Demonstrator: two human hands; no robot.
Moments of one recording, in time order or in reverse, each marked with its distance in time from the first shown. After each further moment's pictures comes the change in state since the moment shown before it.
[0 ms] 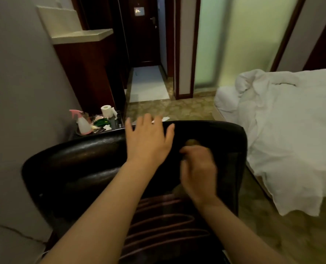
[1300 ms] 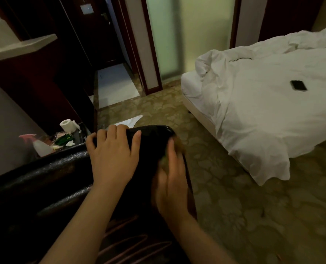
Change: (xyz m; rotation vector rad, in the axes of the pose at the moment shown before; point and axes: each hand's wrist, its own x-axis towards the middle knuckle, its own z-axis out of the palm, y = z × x) left_hand 0.013 0.081 0.046 0.035 0.123 0.117; right_hand -0.012 0.050 -0.037 0.346 -0.044 0.437
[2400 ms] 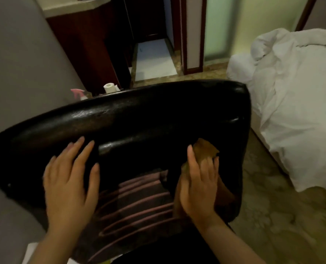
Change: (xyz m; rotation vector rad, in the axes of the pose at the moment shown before) left_hand -0.159 -0.180 -0.011 -0.081 0.246 -0.145; right_hand -0.088 0.023 0.063 -0.474 -0.017 -0.297
